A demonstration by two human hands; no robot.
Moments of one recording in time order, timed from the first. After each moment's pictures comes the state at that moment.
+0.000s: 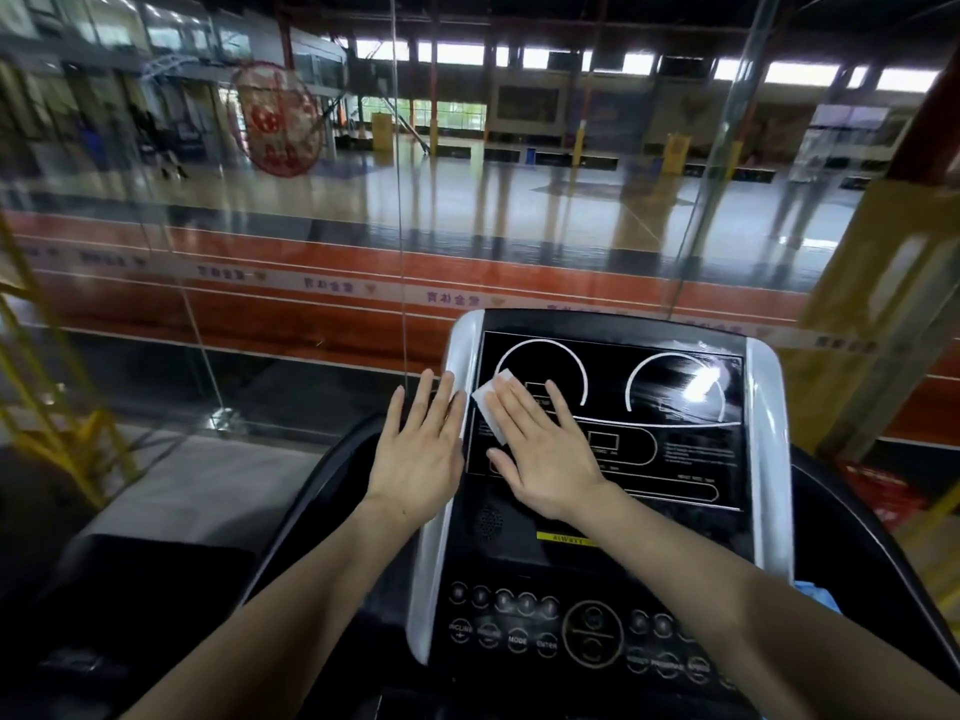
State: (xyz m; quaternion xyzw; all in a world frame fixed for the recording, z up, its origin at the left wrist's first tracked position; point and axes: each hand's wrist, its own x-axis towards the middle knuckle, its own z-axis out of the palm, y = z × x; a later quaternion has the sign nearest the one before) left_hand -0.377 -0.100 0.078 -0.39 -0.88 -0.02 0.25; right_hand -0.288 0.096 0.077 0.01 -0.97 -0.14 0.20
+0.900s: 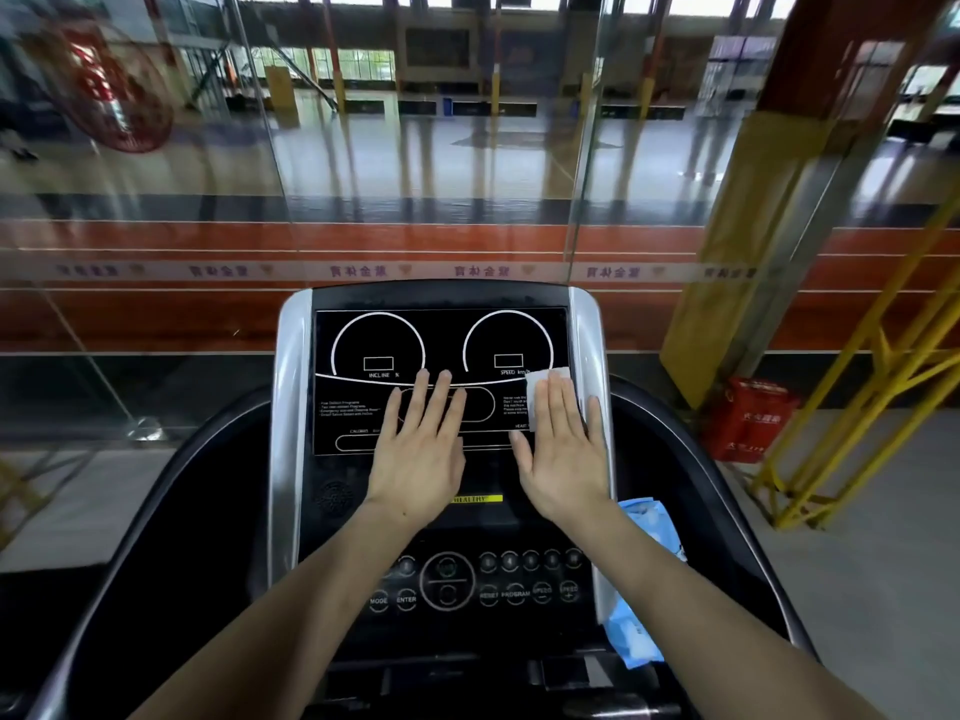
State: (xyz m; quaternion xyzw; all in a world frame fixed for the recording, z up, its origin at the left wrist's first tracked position) left_hand -0.255 0.037 0.077 -0.47 -0.86 -0.05 0.21; right_hand -0.132 0.212 0.045 -0.27 -0.94 -0.03 0.22
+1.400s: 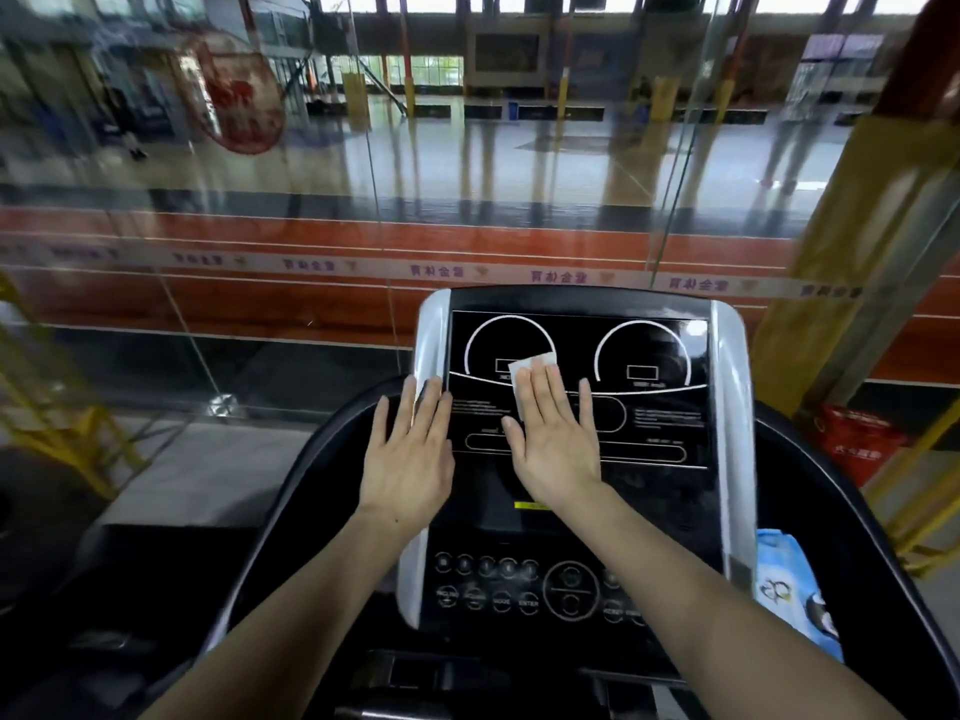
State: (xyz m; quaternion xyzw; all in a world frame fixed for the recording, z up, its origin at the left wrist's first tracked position) left_hand -0.341 -0.100 0.074 -0.37 -0.90 -0.03 0.21; right_hand -0.255 0.099 0.063 -0.17 -0.96 -0.01 0.20
